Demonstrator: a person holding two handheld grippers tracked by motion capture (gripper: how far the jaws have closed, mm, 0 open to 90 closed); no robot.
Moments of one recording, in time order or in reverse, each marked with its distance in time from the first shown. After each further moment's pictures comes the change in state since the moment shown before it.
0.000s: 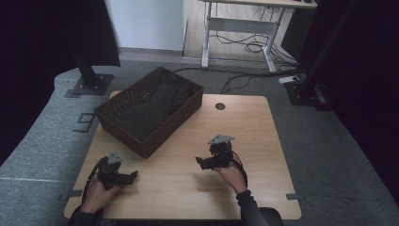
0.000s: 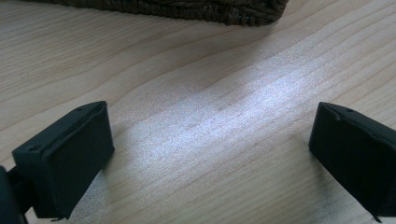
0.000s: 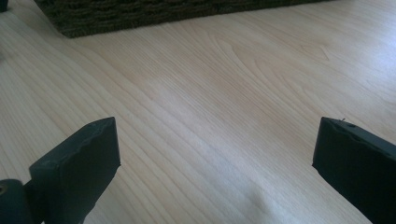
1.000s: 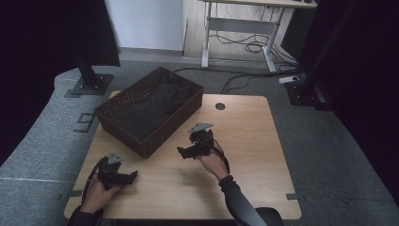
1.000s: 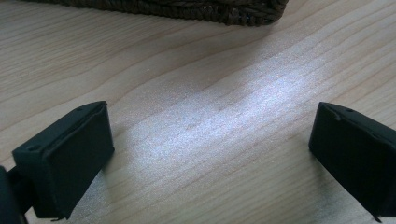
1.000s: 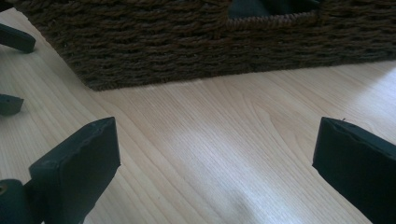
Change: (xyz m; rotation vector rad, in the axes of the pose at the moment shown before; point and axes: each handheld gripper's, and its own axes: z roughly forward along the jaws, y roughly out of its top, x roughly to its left) left arm 0.000 0.000 0.000 -0.001 0.000 0.000; right arm 0.027 0.060 0.036 -0.009 0.044 -0.056
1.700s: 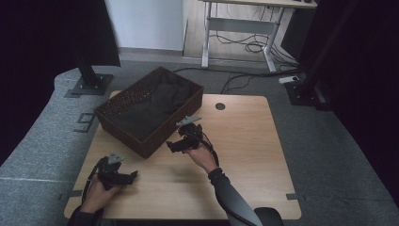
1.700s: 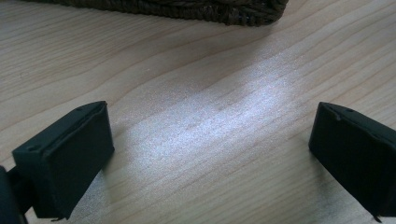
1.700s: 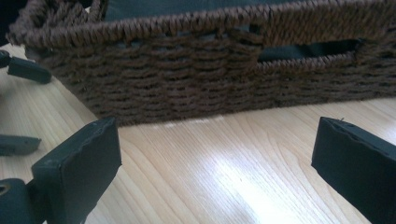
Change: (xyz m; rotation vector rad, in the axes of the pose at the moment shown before) left arm 0.000 0.000 0.000 0.000 0.000 0.000; right arm 0.014 0.033 0.022 -0.010 0.038 0.012
